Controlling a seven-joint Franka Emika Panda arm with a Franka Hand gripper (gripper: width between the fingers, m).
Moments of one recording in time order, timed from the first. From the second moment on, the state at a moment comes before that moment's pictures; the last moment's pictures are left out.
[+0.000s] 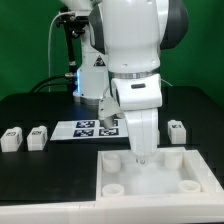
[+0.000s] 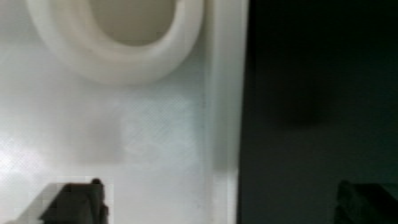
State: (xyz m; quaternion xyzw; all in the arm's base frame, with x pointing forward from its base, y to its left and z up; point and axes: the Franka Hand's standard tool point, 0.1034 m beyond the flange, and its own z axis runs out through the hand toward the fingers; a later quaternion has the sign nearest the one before) arm 0.490 0.060 0.021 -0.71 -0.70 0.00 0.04
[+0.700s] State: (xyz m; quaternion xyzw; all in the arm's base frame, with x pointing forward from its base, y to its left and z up) arm 0.461 0.111 0.067 -0.90 -0.44 0.00 0.02
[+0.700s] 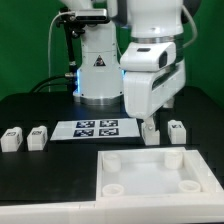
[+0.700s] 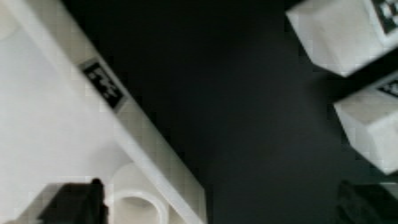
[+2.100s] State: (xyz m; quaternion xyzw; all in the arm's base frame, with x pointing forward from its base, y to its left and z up) arm 0.428 0.149 0.059 -0.99 -0.03 0.10 0.04
